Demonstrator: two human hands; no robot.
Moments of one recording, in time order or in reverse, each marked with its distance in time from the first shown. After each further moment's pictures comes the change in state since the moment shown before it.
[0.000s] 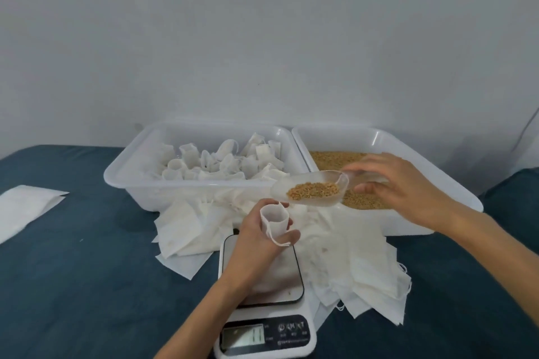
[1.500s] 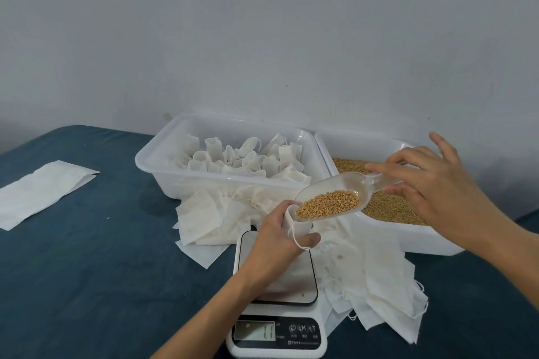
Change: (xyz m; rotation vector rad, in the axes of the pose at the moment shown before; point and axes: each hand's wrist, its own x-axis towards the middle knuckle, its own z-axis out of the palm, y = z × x) left_hand 0.005 -0.016 0.002 -0.107 -0.044 0.026; right_hand 0.002 -0.033 -0.017 -0.551 0.175 -0.205
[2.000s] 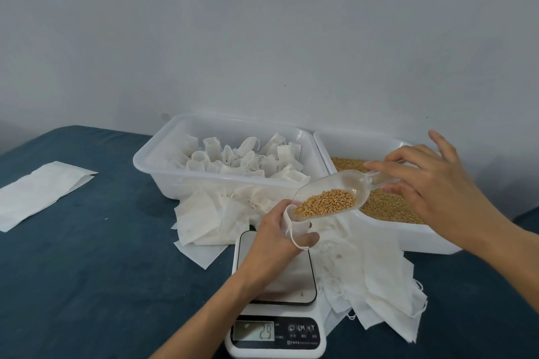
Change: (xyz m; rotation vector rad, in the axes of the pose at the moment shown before) left_hand 0.001 -0.002 0.000 0.013 0.017 -0.041; right_hand 0.000 0.002 0.003 -0.021 0.010 -0.002
